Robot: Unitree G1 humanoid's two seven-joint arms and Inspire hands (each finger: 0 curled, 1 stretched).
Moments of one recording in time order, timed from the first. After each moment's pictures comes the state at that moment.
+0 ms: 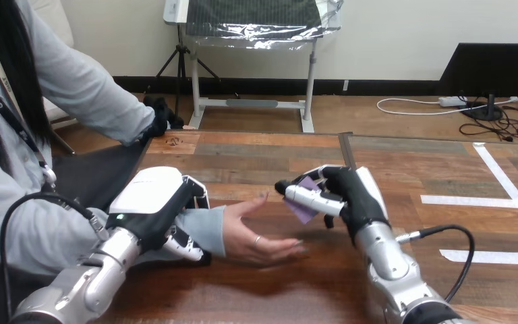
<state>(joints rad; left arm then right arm) -0.55 0.44 -0.41 1.07 0.76 -0.57 0.36 -0.67 -0.06 0.01 1.27 -0.19 -0.37 -0.11</state>
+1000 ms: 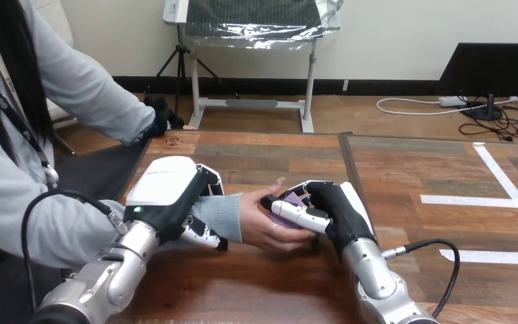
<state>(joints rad) -0.59 0.37 -0.42 1.10 0.78 -0.54 0.44 -0.61 -0.03 0.03 1.26 -0.21 -0.41 -0.11</state>
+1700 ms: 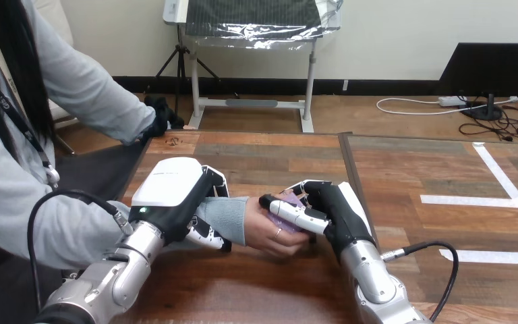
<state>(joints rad) -0.60 0.36 -0.43 1.12 0.79 -0.54 0.45 -0.58 -0.02 0.04 1.22 -0.21 -0.43 -0.11</state>
